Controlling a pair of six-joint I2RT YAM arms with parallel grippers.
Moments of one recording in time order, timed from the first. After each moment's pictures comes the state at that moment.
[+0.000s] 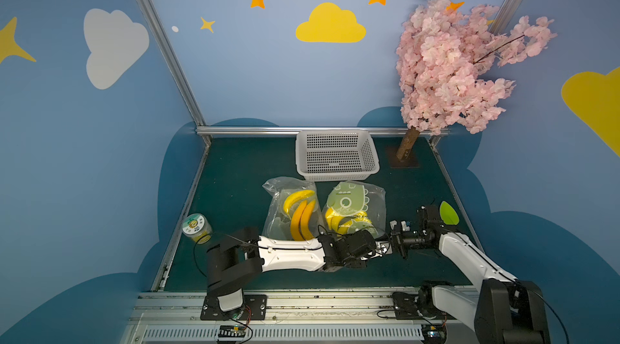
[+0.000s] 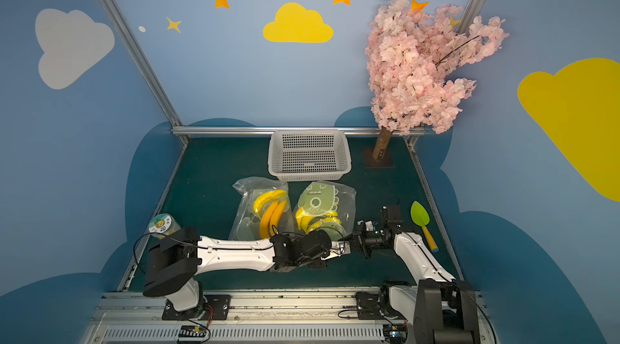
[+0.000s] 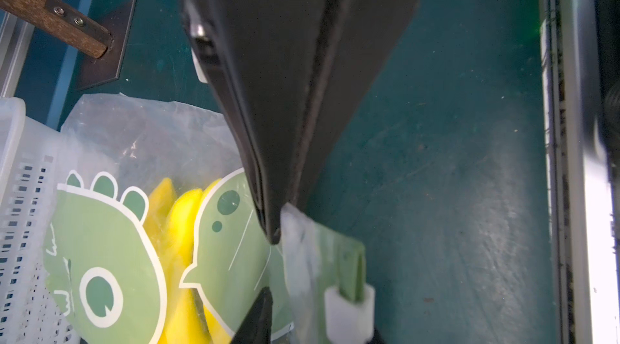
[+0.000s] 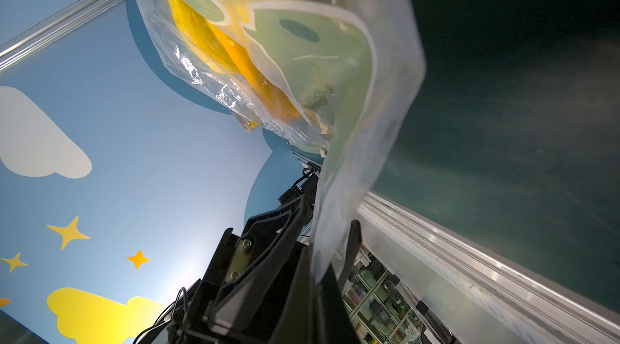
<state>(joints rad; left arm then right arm) -1.27 1.74 1.06 -0.14 -0.24 0.37 0.04 1.11 0.47 -0.67 -1.08 0.83</state>
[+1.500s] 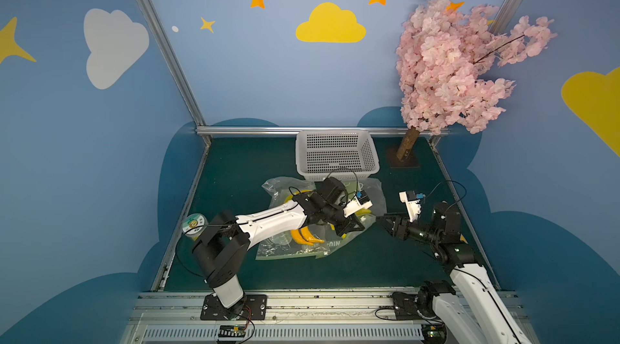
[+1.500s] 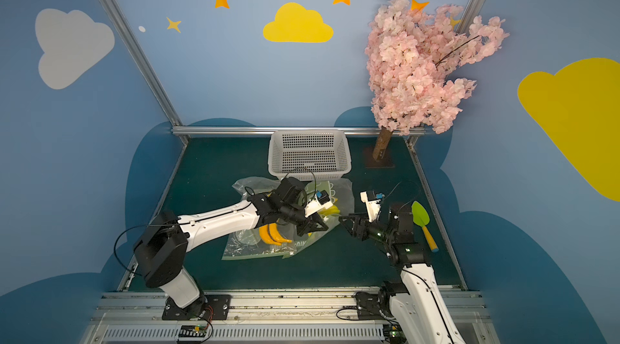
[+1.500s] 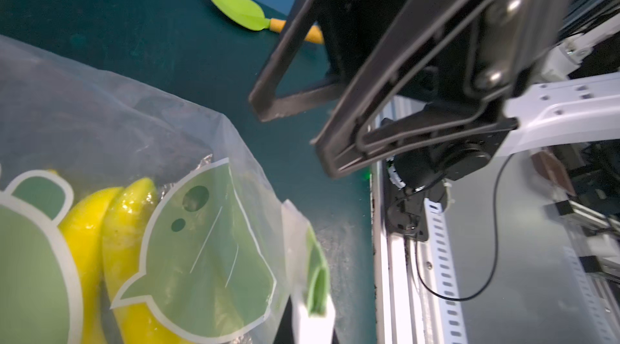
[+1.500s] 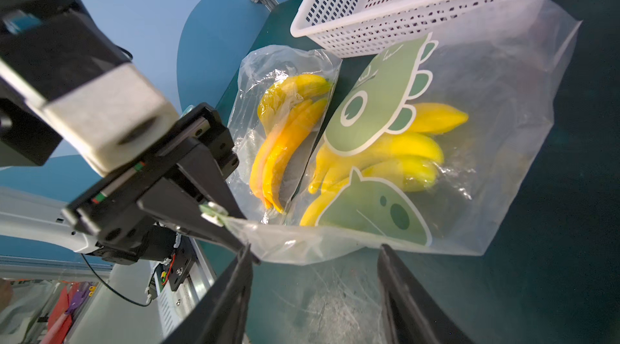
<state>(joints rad) -0.85 1.69 1.18 -0.23 0.71 0.08 0.12 0.70 0.44 -0.28 -0.80 0.25</state>
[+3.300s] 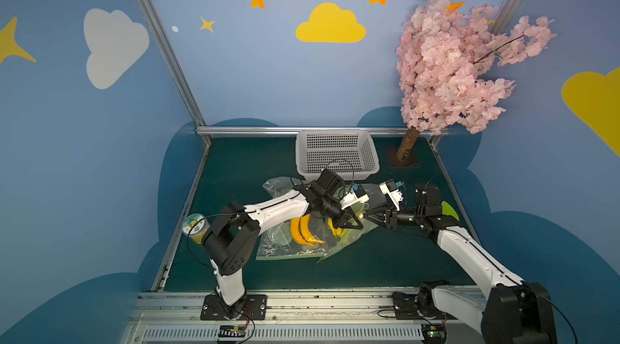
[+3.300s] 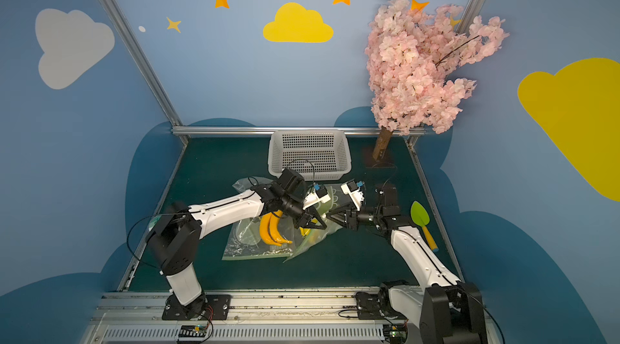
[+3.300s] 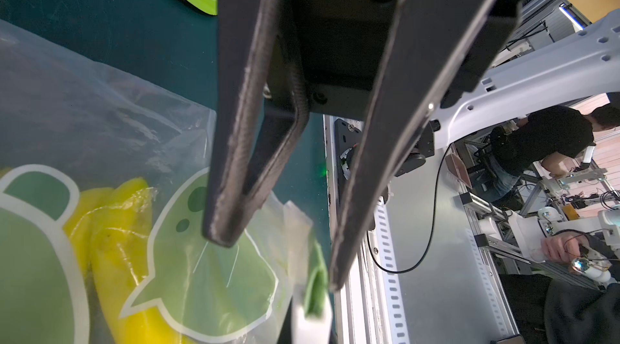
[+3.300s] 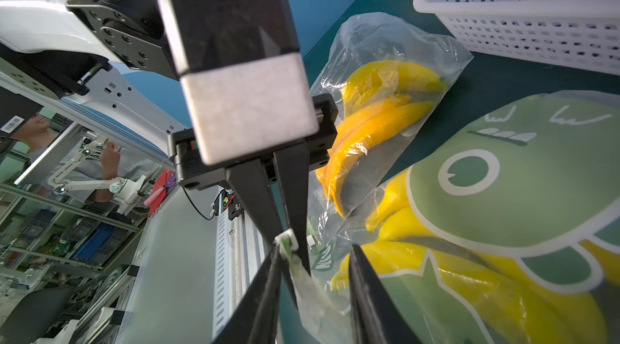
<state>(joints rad) -0.77 1.80 1.27 -0.34 0.94 0.10 0.18 1.11 0.60 -0.21 -1.17 -0.01</state>
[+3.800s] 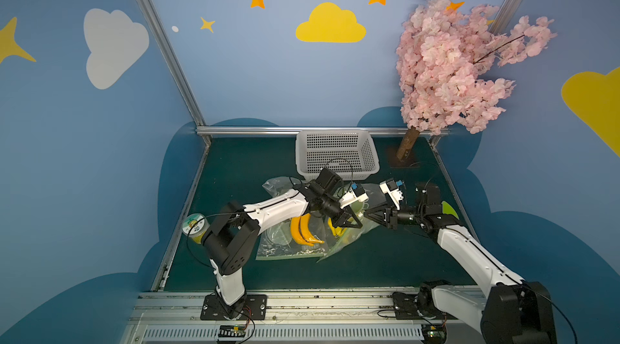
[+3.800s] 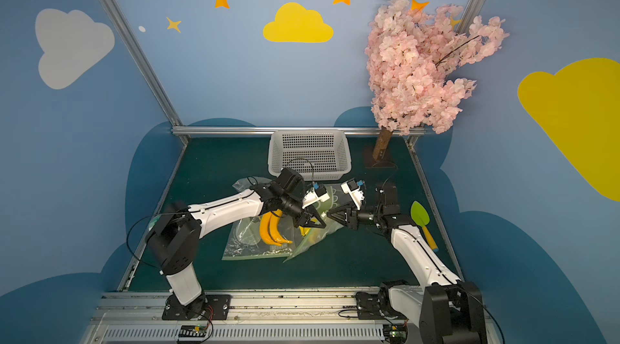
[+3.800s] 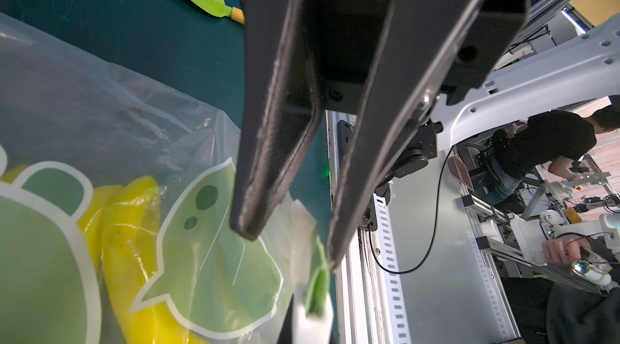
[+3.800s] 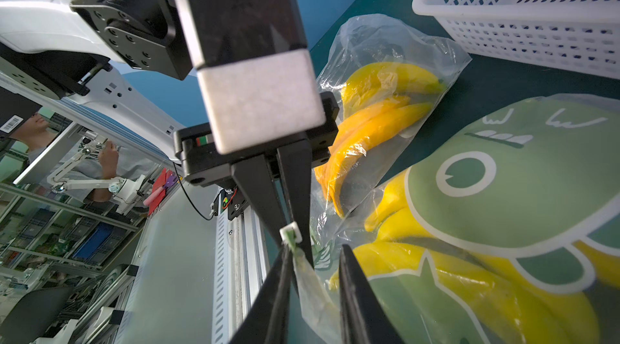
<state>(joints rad) -0.76 1.80 1.27 -0.34 0.94 0.10 0.18 1.12 0.62 -0.22 -1.17 -0.02</state>
